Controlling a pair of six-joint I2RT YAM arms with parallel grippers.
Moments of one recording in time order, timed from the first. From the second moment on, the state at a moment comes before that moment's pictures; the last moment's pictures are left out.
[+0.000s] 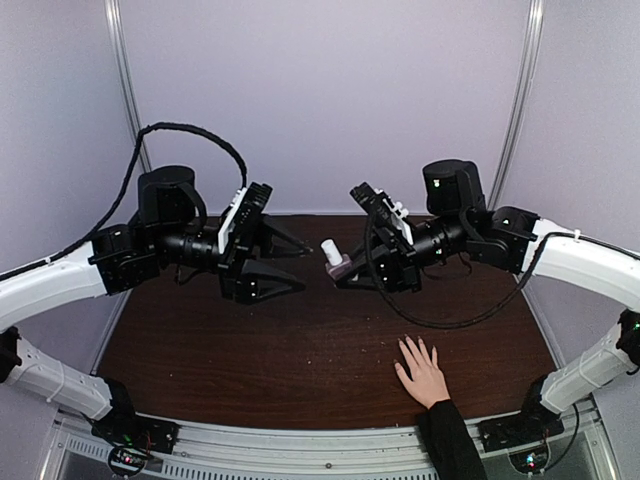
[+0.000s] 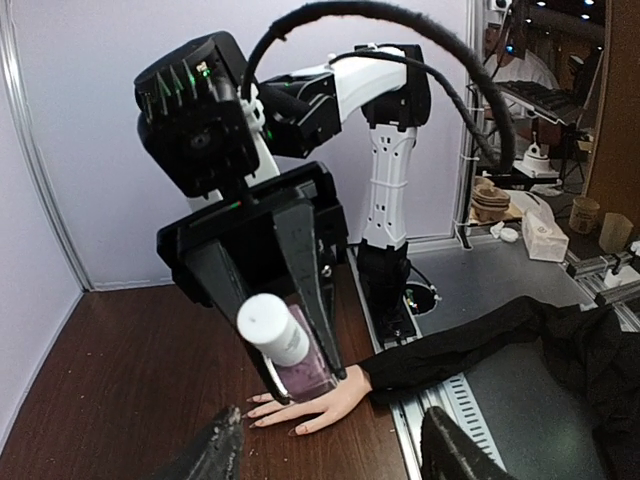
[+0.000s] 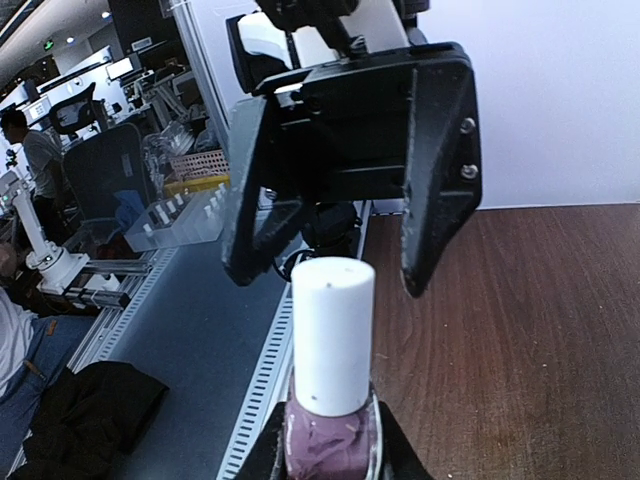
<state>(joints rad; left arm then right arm) -0.93 1.20 1.11 -0.07 0.75 0.19 0.87 1.37 1.24 -0.22 -0.92 -0.07</state>
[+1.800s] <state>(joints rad) -0.95 1.28 1.11 0.20 0.77 0.04 0.93 1.40 1.32 -0.29 -0.85 -0.08</state>
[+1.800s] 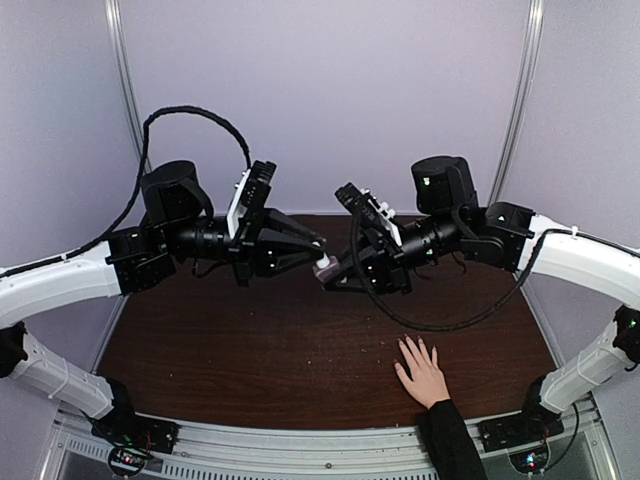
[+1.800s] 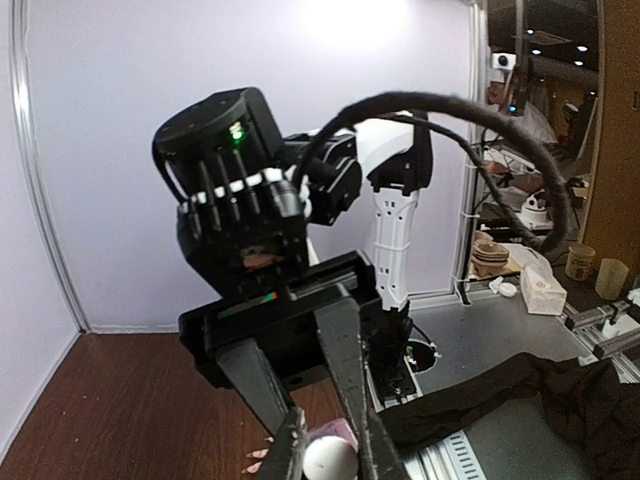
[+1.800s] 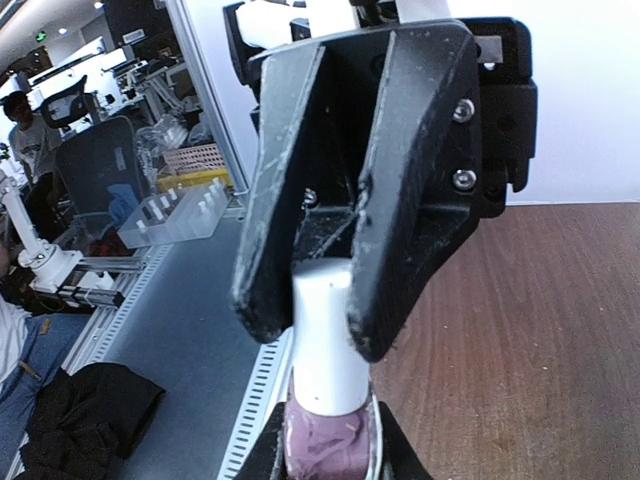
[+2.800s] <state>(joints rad) -0.91 1.25 1.16 0.08 0.45 -0.08 0.90 1.40 1.32 -0.28 -0.40 -0.11</state>
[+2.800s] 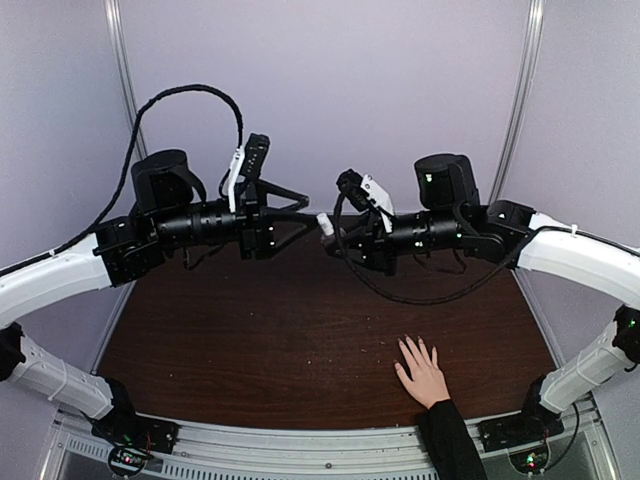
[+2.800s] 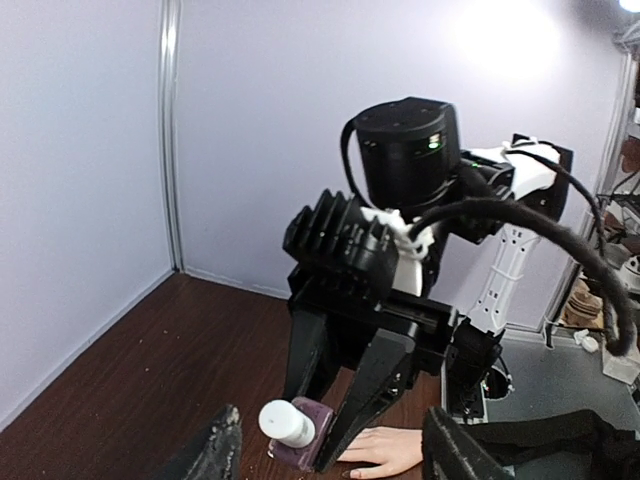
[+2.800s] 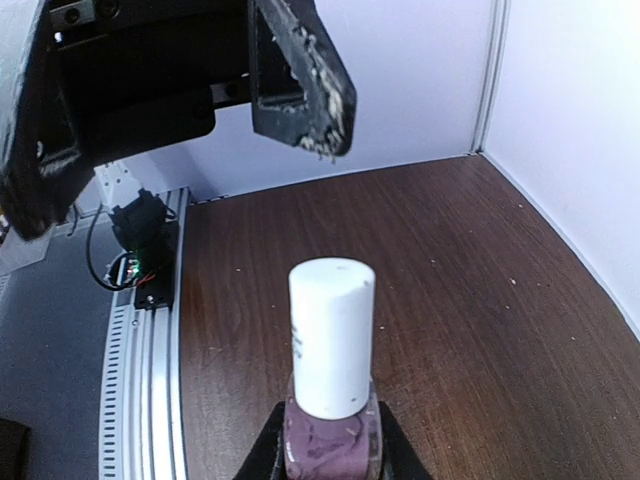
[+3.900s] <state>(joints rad) -0.92 1.34 1.14 0.34 0.88 -0.12 0.89 1.42 1.32 -0.13 -0.98 -0.02</state>
